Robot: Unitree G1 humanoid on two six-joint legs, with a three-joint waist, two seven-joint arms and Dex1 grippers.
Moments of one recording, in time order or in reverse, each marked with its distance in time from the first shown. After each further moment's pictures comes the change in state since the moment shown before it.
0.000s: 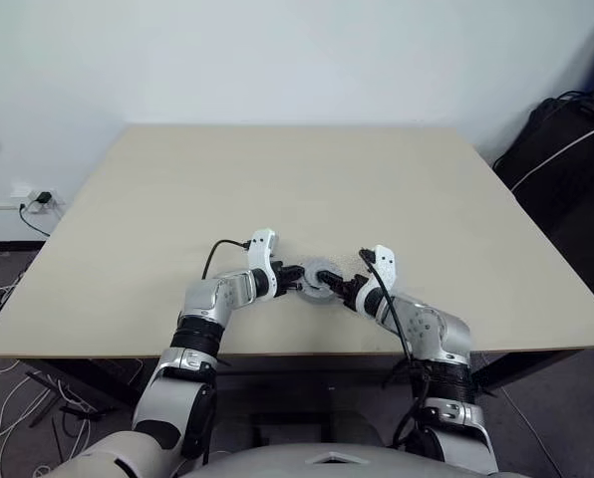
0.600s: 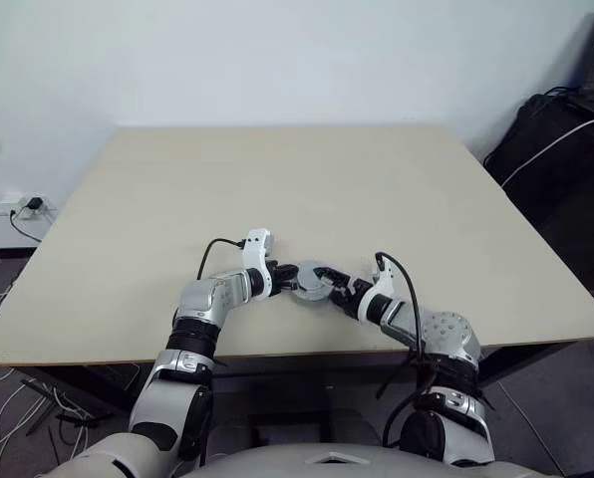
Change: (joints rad) left arm 0.011 0.014 0.004 -0.024 0.020 -0.001 0.008; right arm -0.025 0.017 -0.215 0.144 0.257 0.186 0.052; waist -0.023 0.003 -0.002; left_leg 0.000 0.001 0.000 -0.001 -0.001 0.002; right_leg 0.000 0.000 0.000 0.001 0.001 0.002
